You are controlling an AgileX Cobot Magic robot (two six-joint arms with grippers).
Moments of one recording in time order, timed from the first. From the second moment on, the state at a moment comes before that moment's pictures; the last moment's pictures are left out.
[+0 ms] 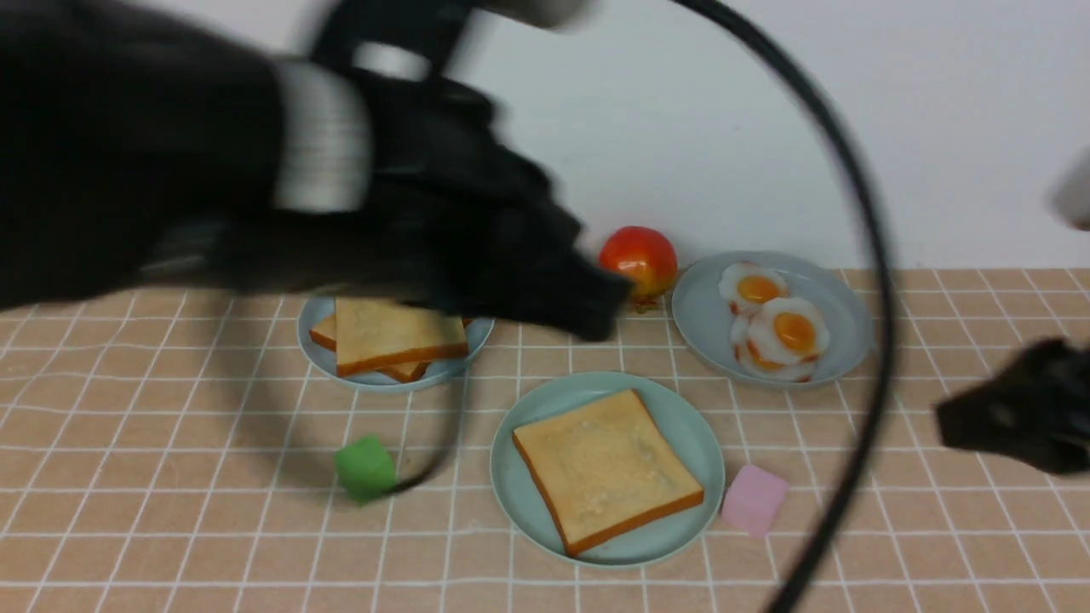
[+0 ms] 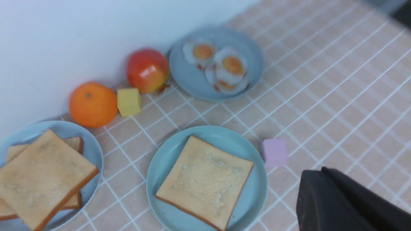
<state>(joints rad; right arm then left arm) 0.25 1.09 -0.97 0.33 0.86 -0.09 -0.91 1.14 -1.23 0.25 0.67 -0.31</state>
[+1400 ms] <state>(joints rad) -0.06 2.43 -2.09 0.55 0.99 -0.16 -0.91 0.61 -0.70 0.34 0.34 -0.61</state>
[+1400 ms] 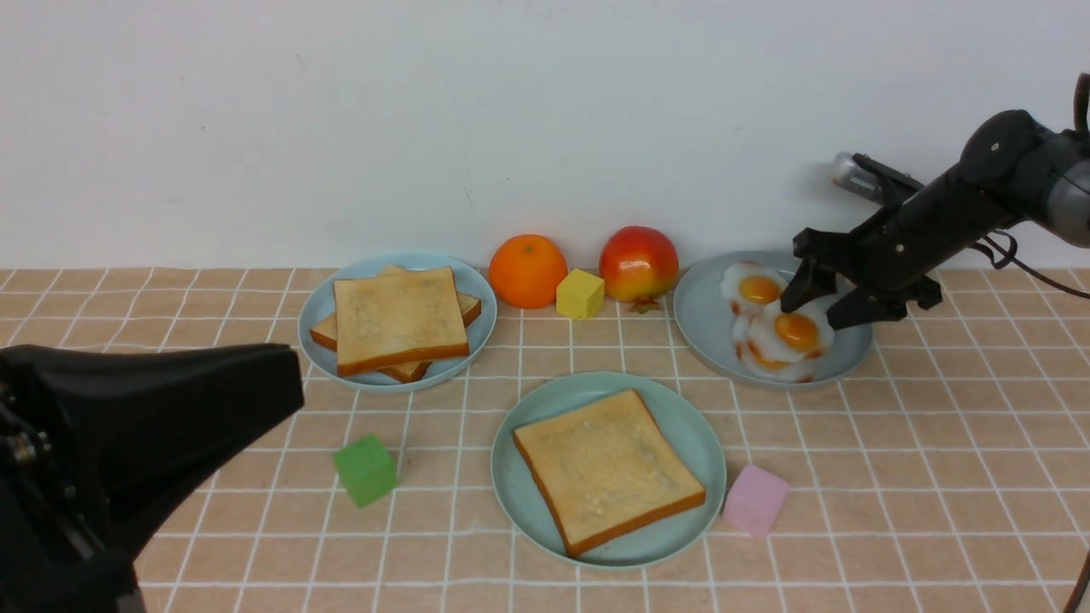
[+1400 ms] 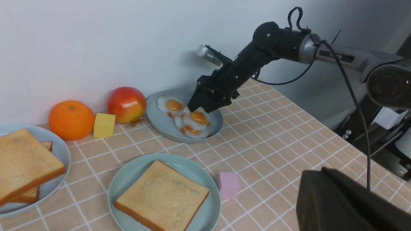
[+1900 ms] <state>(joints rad) -0.06 2.43 -2.09 0.60 0.99 -0.18 -0.91 0.62 -0.70 0.34 0.33 -0.61</state>
